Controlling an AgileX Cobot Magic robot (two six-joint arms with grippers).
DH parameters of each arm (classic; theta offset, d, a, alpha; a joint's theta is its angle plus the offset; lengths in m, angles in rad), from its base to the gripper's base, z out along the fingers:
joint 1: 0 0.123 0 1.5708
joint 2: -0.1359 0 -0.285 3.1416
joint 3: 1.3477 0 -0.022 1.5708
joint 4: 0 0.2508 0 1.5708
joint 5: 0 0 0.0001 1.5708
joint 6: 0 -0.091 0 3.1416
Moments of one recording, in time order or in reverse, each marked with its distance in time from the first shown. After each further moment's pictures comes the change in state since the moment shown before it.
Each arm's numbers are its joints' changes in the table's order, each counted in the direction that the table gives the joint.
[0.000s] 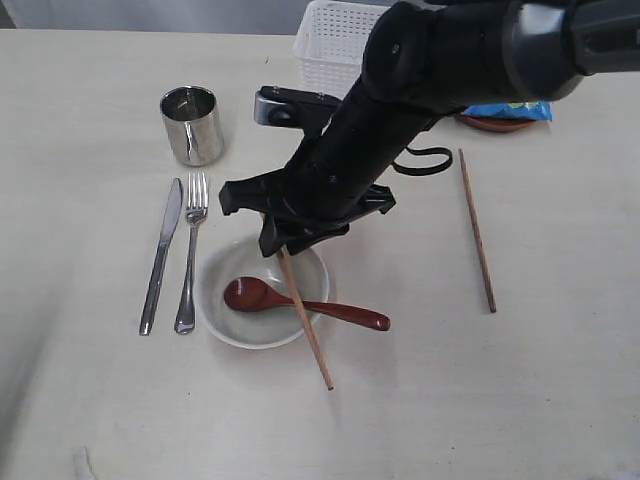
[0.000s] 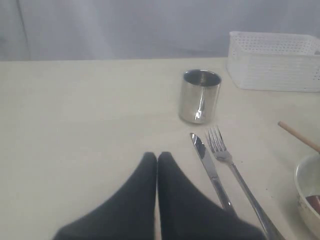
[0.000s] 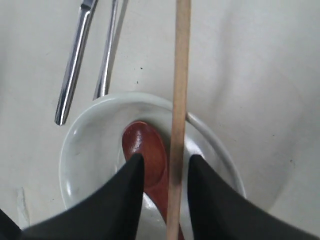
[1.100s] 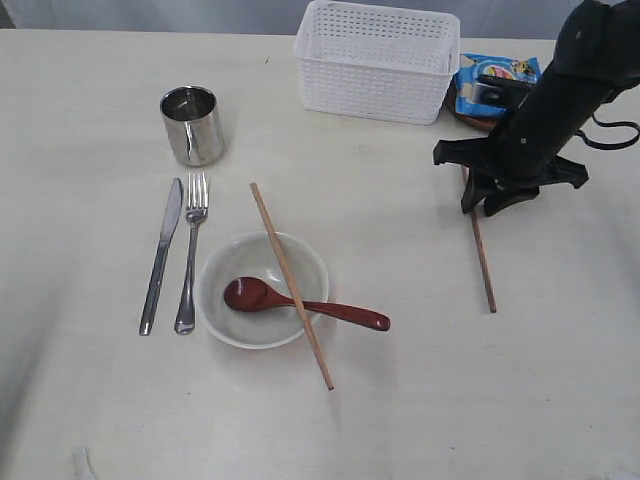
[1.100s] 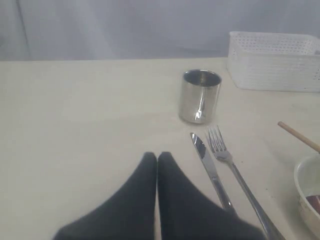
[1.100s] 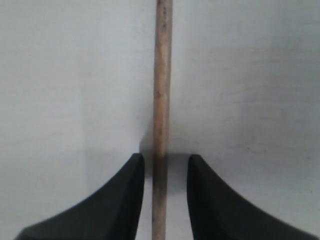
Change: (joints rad) left arm 0.000 0.000 0.000 0.000 0.000 0.000; right arm -0.542 -0.162 -0.019 -0.318 -0.019 -0.063
